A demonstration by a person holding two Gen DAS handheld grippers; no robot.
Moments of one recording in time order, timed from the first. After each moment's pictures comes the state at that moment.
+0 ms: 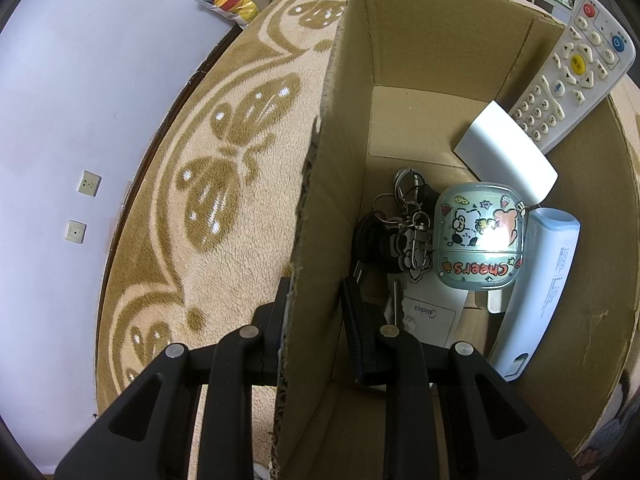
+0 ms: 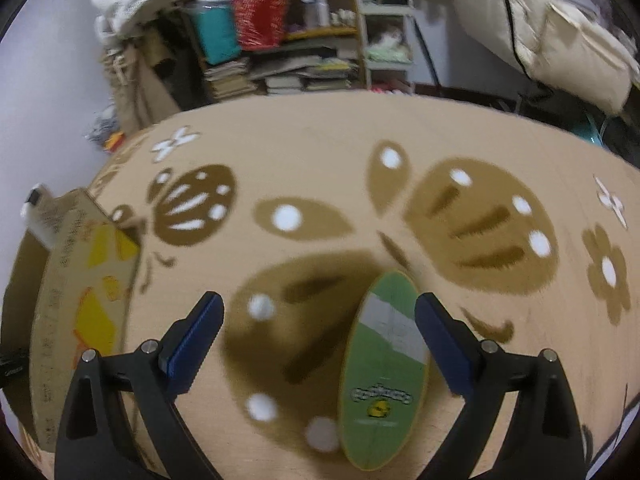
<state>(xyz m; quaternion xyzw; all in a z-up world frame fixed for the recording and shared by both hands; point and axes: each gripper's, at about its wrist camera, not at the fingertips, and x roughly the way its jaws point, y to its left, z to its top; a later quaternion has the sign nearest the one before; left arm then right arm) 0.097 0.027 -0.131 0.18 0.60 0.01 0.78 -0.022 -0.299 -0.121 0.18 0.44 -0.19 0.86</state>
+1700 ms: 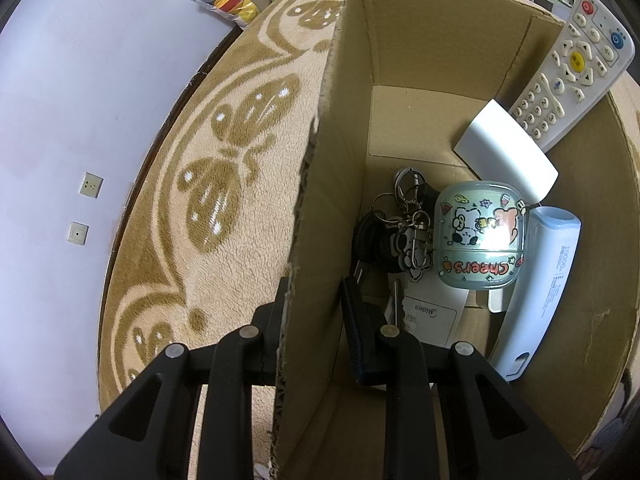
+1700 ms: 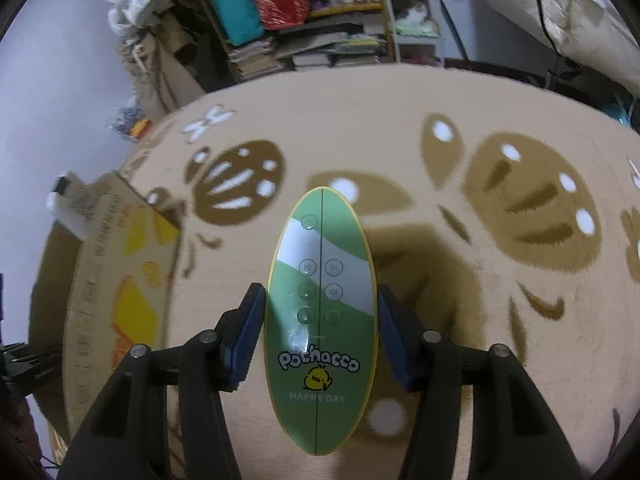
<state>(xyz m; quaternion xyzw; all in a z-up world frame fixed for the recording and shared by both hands) 0.096 0.022 -0.130 0.19 0.60 0.01 0.78 -0.003 -0.267 -0.116 0.21 0.46 -0.12 0.86</state>
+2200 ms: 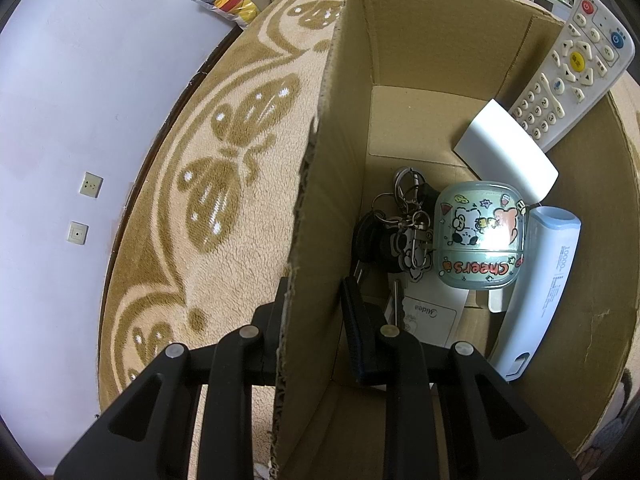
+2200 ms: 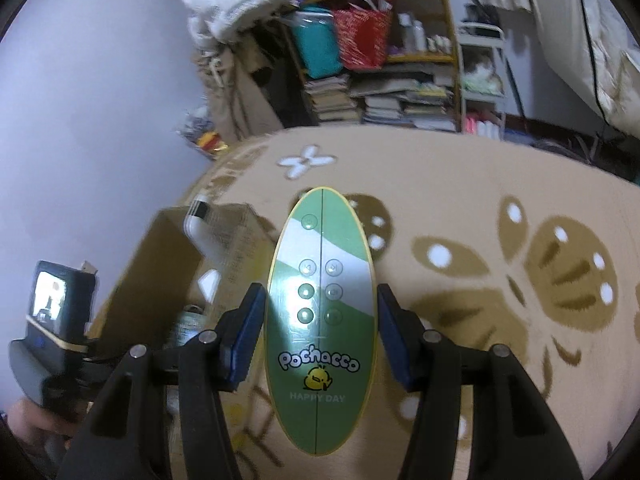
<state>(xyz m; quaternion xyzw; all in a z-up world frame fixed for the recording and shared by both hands) 0.096 0.023 -0.130 0.19 0.60 0.01 0.78 0.007 -0.207 -0.049 0.17 0.39 -0.03 0.90</state>
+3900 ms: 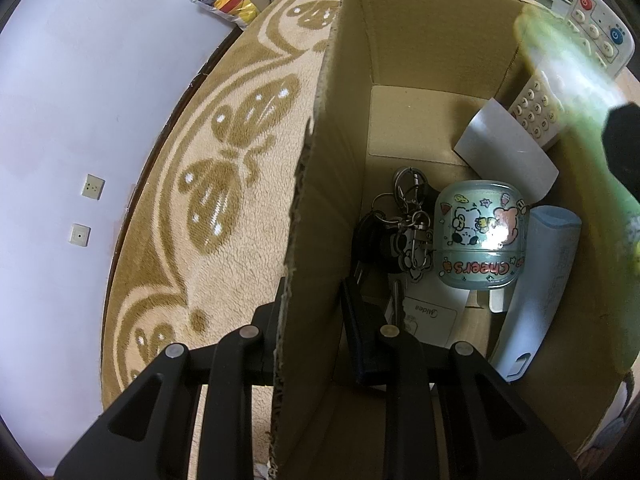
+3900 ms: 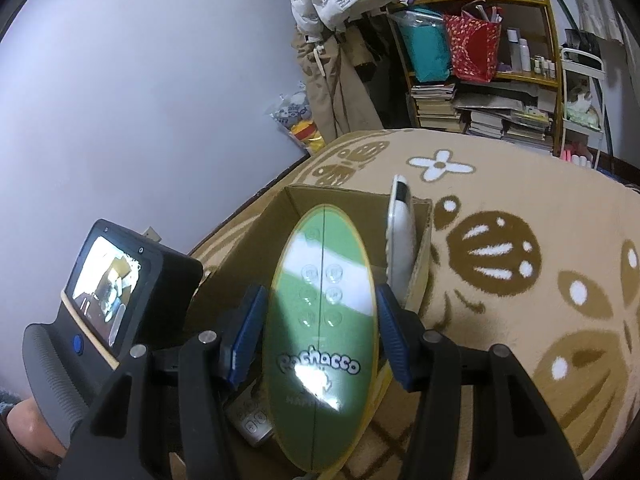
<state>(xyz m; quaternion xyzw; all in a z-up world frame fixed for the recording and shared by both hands) 0.095 0.021 -0.130 0.19 0.60 0.01 0.77 0.047 -0.115 -0.067 0.15 0.36 0.12 0.91</state>
